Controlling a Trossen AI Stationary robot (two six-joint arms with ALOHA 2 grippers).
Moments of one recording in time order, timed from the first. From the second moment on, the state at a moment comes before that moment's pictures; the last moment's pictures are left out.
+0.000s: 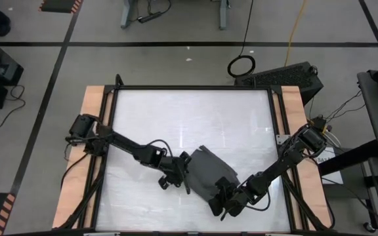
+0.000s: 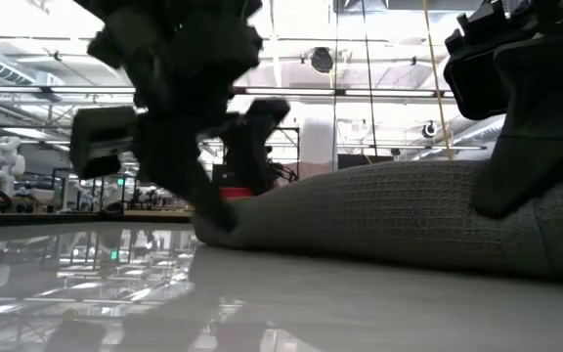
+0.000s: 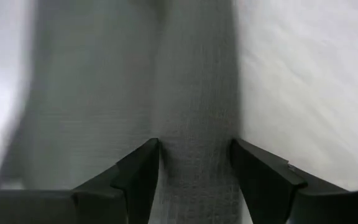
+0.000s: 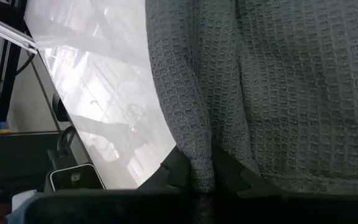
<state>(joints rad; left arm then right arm) -0.28 1.82 1.00 -0.09 0.01 0.58 0.70 1.84 0.94 0.05 0.34 1.61</state>
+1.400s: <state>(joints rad) -0.15 1.94 1.01 -0.17 0.95 -0.22 0.66 1.76 0.94 -0.07 0.10 1.20</state>
